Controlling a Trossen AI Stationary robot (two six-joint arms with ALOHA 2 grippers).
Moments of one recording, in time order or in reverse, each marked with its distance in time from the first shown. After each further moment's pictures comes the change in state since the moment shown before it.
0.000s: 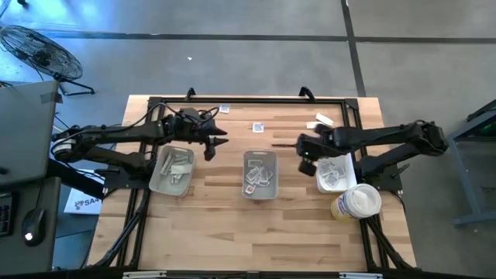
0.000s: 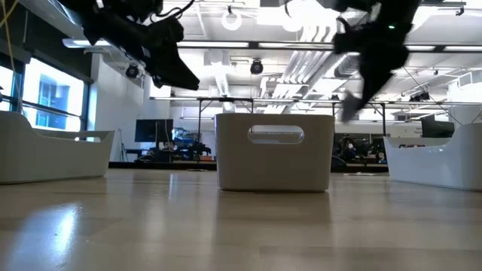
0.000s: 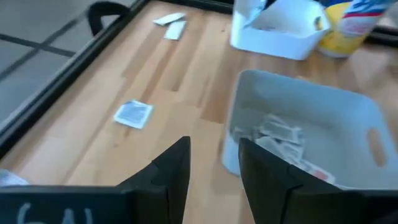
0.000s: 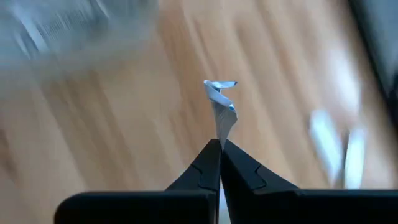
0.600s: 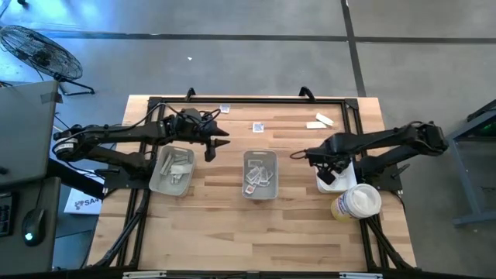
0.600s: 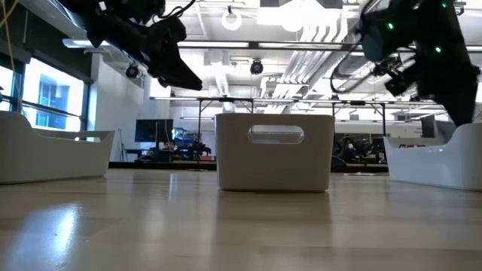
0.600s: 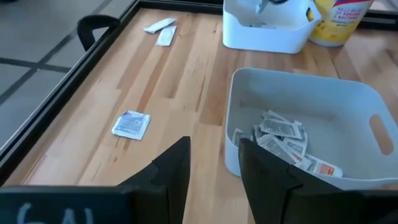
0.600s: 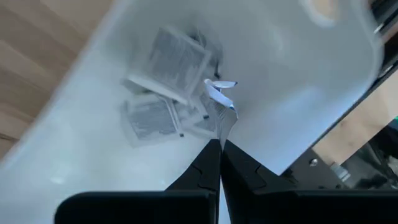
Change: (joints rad) left arm -0.001 0.028 -0.001 0.039 0.026 0.097; right arm 0.002 -0.002 -0.127 -0.510 -0.238 0.536
